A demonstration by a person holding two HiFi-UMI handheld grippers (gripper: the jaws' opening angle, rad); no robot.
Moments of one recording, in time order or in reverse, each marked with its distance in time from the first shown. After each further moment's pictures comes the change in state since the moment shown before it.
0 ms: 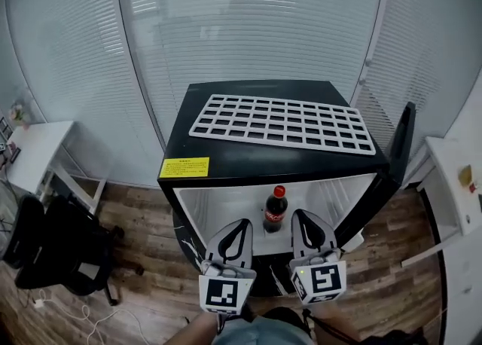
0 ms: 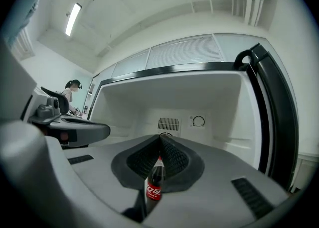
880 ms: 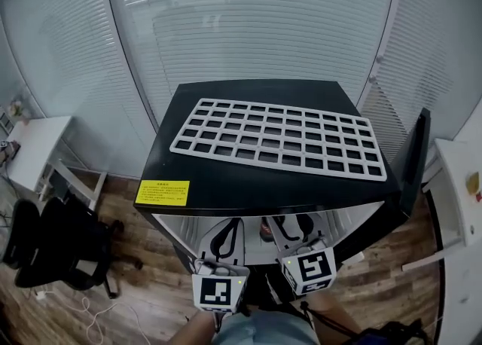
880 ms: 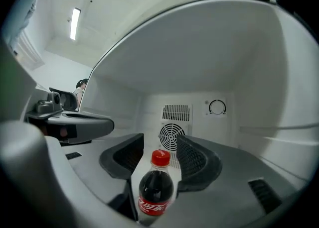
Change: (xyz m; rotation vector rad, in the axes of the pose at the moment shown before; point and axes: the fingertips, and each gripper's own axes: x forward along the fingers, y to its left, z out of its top) left arm 0.050 0.024 -0.019 0.002 0.039 0.084; right arm 0.076 -0.007 -0.026 0.005 0.079 0.173
